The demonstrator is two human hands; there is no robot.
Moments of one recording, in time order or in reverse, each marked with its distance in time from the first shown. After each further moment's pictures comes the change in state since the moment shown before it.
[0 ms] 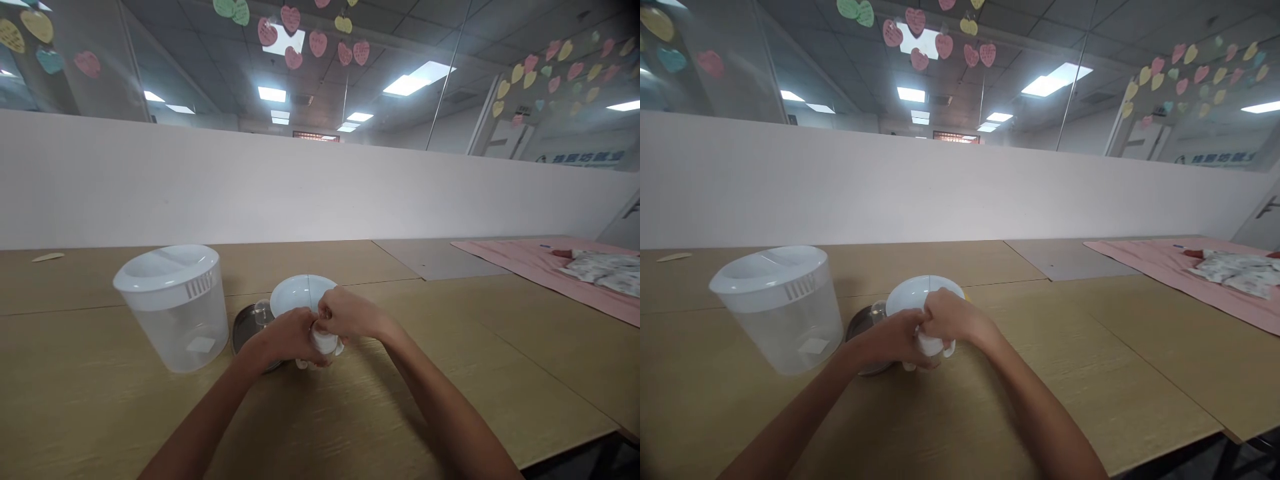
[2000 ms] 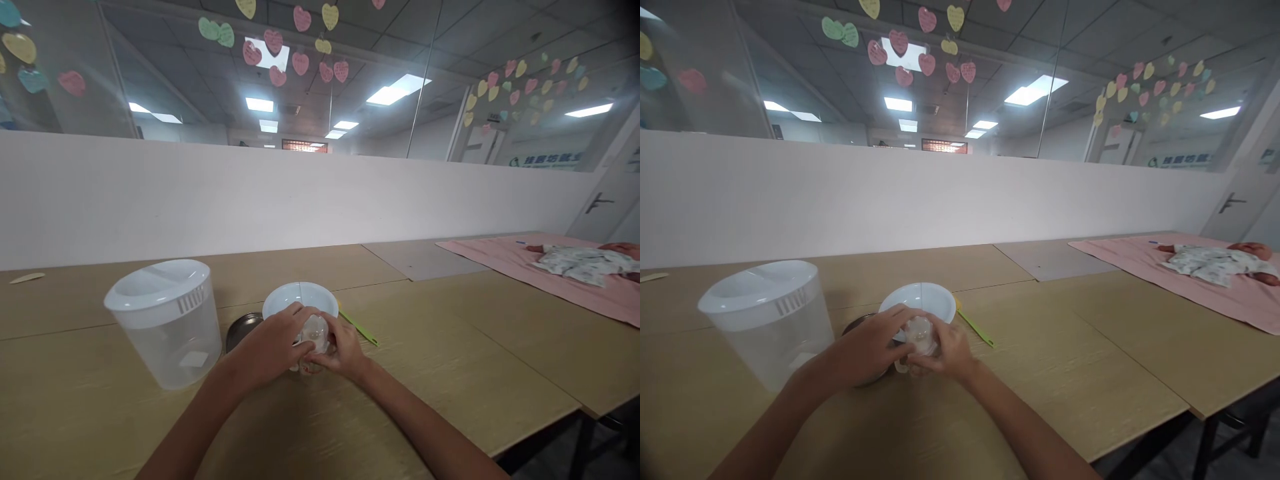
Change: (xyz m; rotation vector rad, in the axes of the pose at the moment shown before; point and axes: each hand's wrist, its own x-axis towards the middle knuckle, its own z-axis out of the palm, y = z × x) left_hand -0.033 0.029 -0.015 0.265 0.231 0.098; right_hand 0.016 0.055 0.105 0.081 1.005 -0.397
